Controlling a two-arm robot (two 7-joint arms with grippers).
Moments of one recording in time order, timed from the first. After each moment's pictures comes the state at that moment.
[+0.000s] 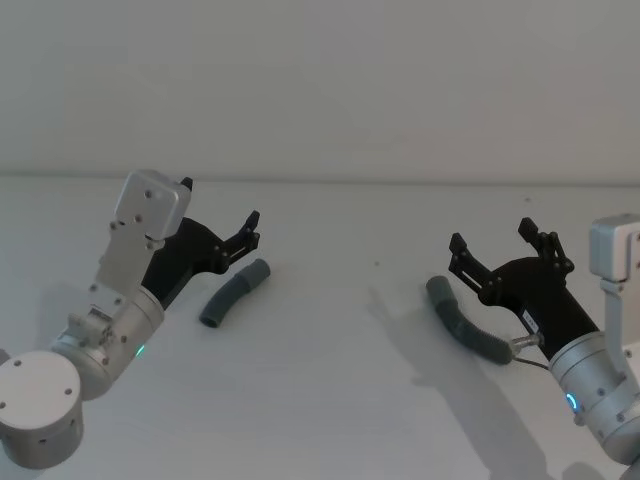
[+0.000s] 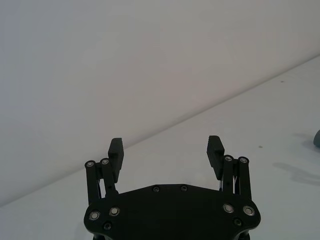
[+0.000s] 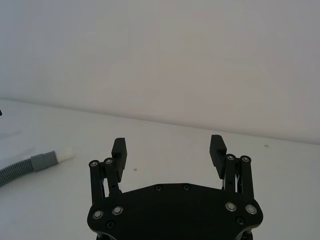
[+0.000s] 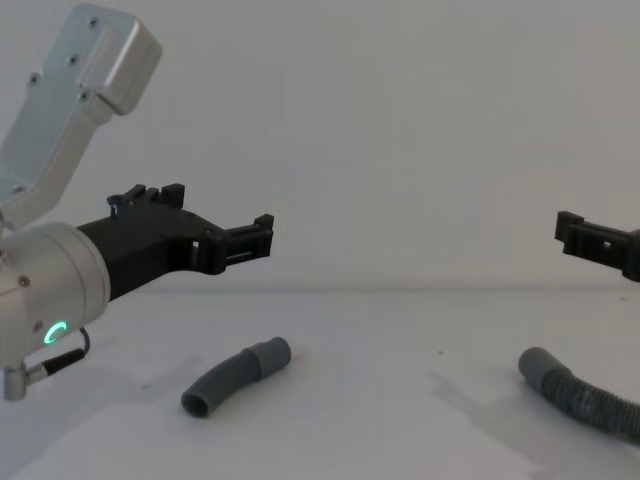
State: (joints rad) left arm -0.24 0.38 0.45 -1.63 -0.20 0.01 -0.01; right arm -0.01 0.34 -0.23 -1.77 0.29 0.03 0.07
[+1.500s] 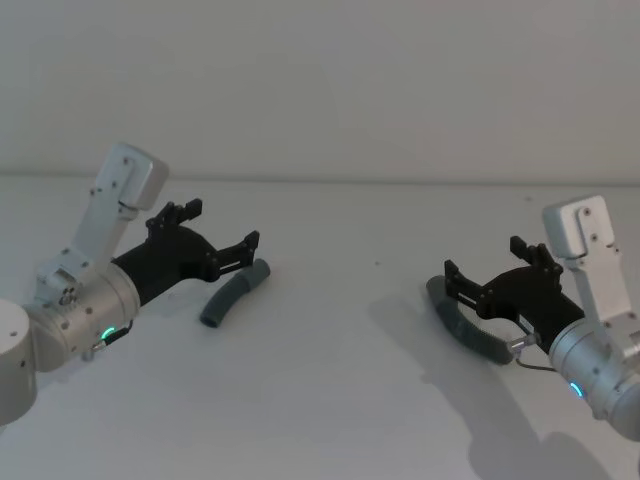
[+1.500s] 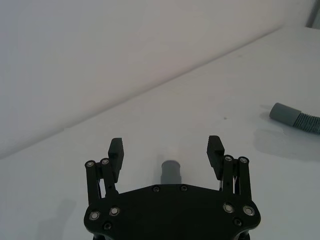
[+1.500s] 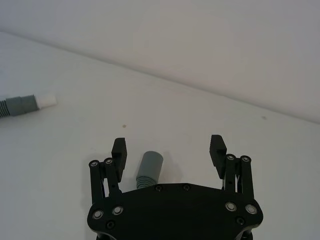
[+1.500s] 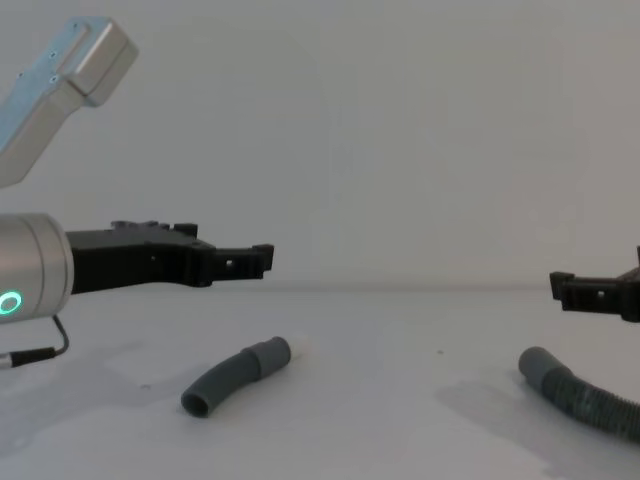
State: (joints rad) left arm -0.31 0.44 0.40 -1.59 -0.39 0.22 -0.28; right arm 0.06 0.40 -0.25 -1.80 0.21 0.35 0.09
